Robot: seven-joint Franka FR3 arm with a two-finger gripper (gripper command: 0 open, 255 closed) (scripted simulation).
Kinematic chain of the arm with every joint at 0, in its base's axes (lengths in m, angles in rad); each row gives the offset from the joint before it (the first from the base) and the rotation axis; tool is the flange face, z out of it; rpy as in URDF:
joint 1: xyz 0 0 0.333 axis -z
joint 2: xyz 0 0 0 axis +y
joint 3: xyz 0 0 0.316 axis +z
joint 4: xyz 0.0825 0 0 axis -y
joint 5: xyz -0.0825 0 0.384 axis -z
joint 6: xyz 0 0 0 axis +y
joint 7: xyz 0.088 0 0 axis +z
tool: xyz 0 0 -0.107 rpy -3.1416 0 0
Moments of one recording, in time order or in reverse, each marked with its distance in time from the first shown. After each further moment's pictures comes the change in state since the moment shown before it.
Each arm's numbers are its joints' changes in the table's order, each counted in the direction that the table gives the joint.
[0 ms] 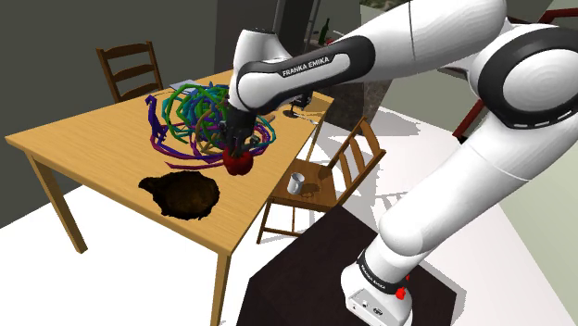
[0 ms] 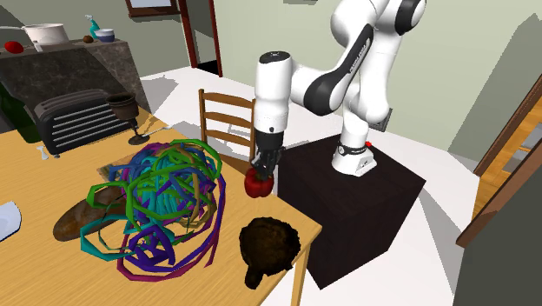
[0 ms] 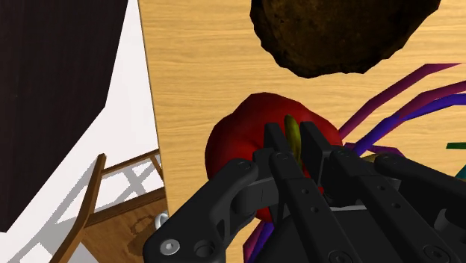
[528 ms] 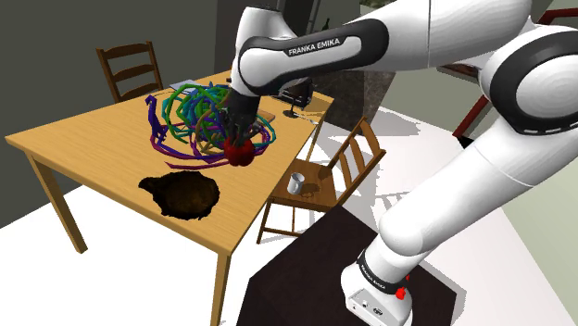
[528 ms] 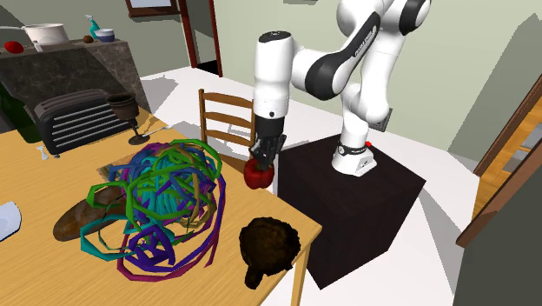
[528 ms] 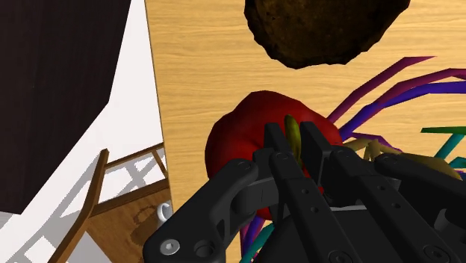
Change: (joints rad) arm -0.001 -0.053 -0.013 0.059 -0.026 0.107 0.021
